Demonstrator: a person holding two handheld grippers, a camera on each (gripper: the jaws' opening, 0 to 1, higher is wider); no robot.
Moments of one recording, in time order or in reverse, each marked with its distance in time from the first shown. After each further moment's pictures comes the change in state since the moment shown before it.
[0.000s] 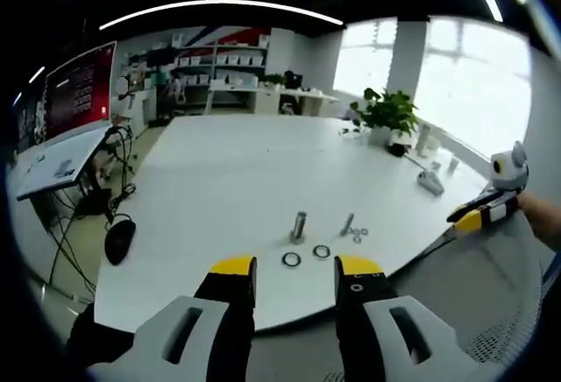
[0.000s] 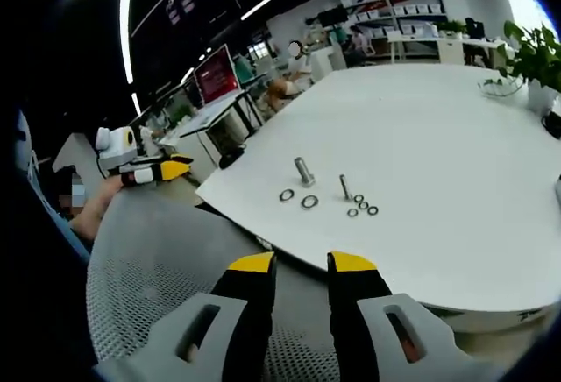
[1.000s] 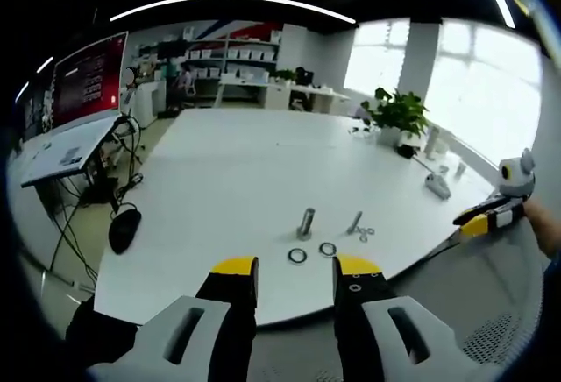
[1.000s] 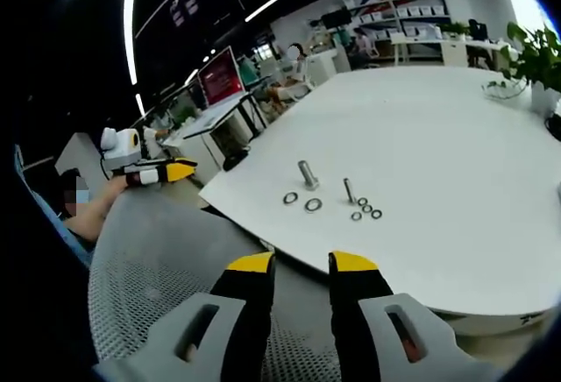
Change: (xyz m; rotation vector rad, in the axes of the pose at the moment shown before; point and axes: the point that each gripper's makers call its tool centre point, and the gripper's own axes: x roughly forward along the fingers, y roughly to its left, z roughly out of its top) left arm 0.000 0.008 -0.004 -0.047 0.018 0.039; right arm 0.000 -0.001 0.003 -0.005 -0.011 0.018
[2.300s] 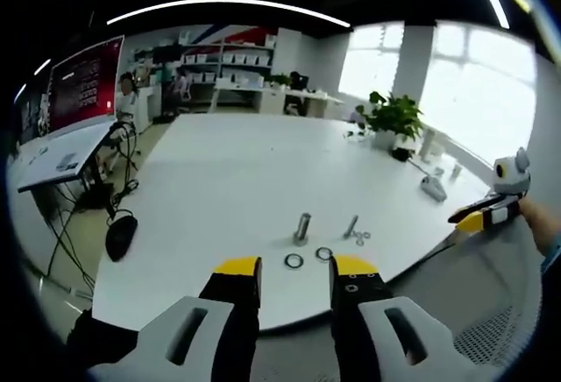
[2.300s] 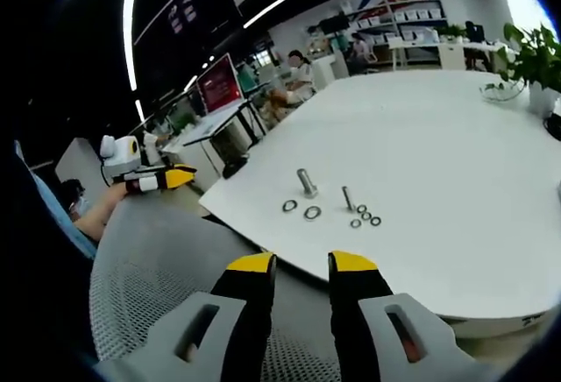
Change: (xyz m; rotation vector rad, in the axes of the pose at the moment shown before) left arm 0.001 -0.001 0.005 0.019 -0.024 -0.028; right arm 0.001 -0.005 0.008 0.013 -0.035 -0.002
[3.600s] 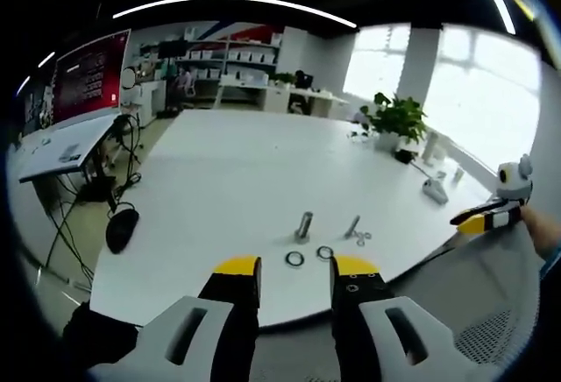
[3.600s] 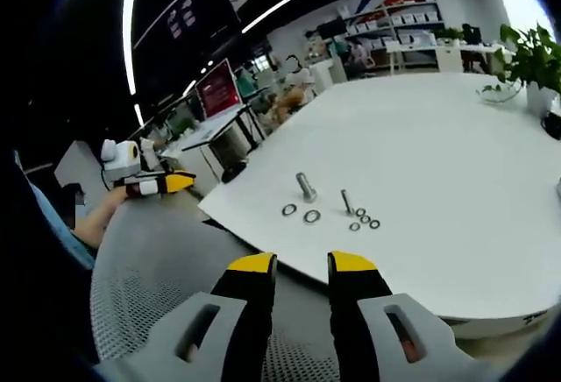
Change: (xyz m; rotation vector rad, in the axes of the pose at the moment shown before) left arm -0.002 0.003 -0.002 -0.038 0.003 0.014; right arm -0.001 -0.001 0.001 0.000 -0.017 0.000
